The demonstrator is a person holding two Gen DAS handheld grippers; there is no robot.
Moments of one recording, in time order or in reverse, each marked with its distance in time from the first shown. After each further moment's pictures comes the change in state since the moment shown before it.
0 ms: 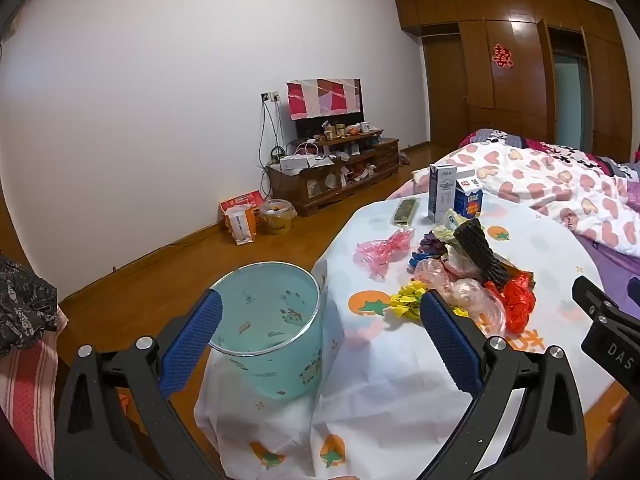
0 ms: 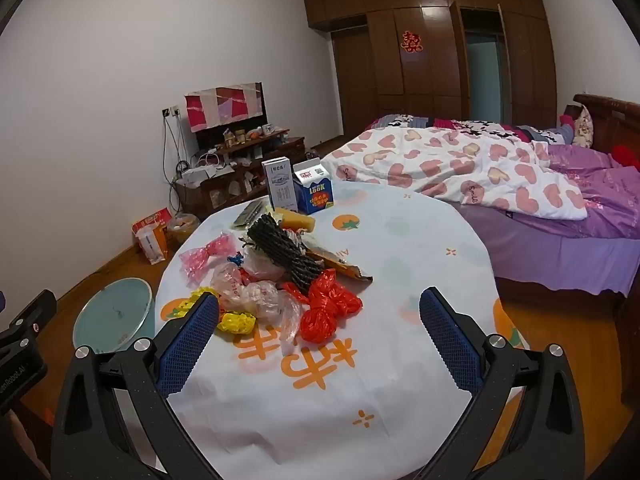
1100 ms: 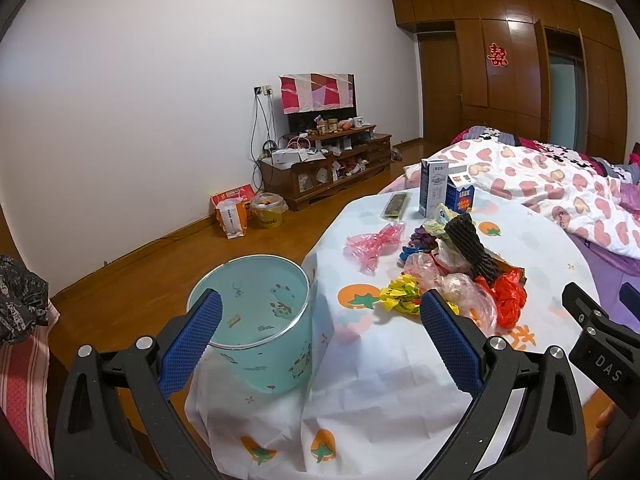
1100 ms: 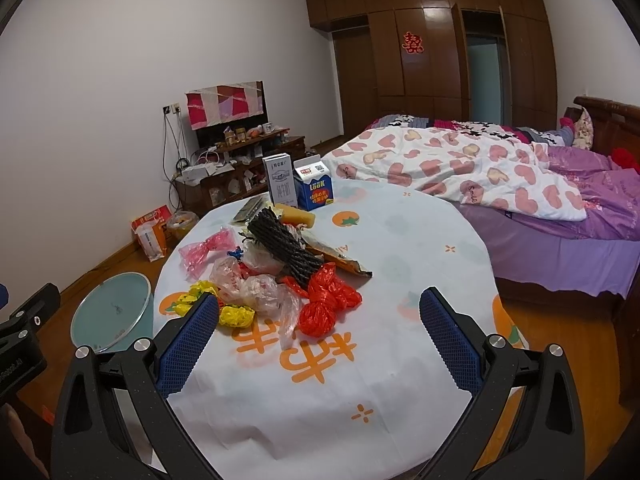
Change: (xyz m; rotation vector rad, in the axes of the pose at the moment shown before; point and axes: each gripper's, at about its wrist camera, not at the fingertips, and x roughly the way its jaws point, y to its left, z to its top) left arm -0.001 -0.003 -0.002 -0.016 0.025 -0.037; right arm -0.002 0.002 -0.004 -0.005 -0.001 -0.002
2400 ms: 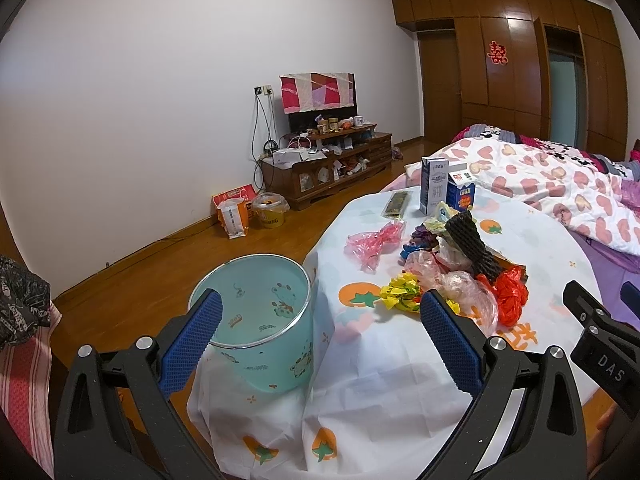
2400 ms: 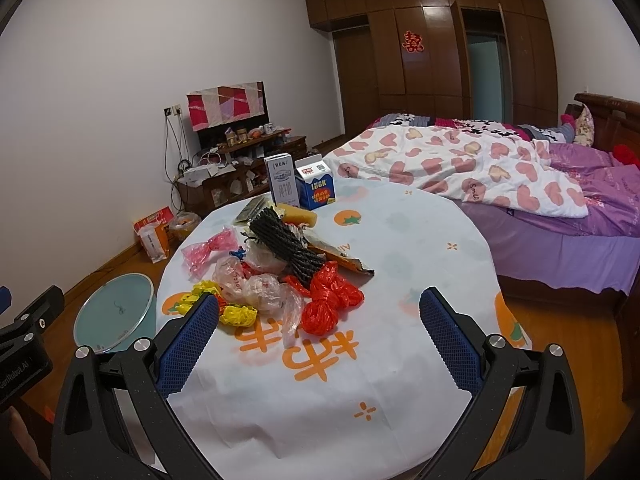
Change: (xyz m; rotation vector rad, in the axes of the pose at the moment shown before) left arm 0.001 0.000 -0.001 0.003 0.005 0.001; right arm 0.000 0.002 -0.003 0.002 0.001 0.002
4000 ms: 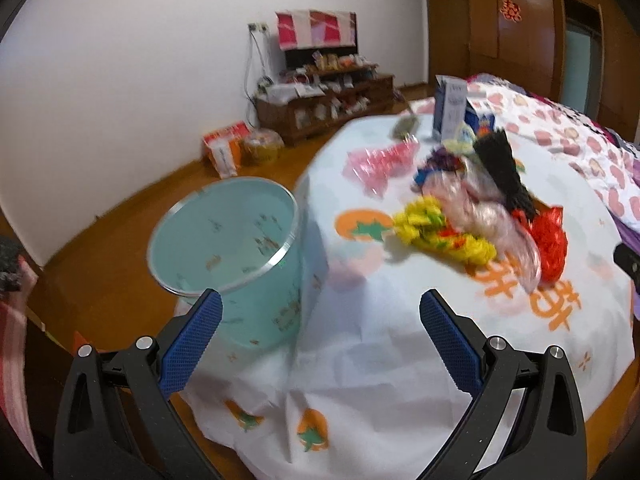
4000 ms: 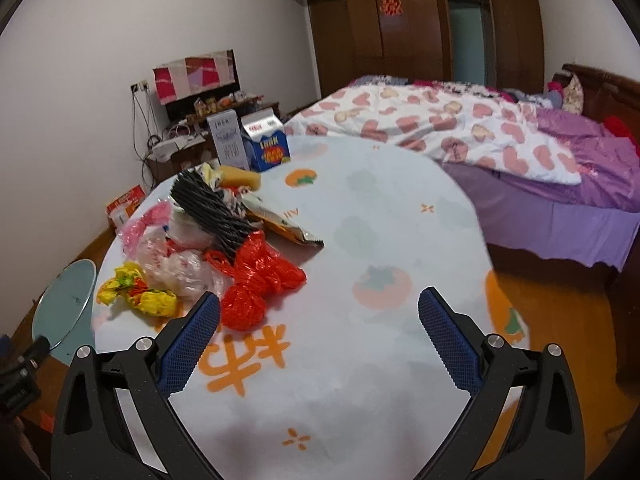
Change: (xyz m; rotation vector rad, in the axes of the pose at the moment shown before) left arm 0.097 -0.007 -0.048 -0.009 0.234 -0.024; right arm 0.077 -0.058 -0.009 0.055 0.139 -0.060
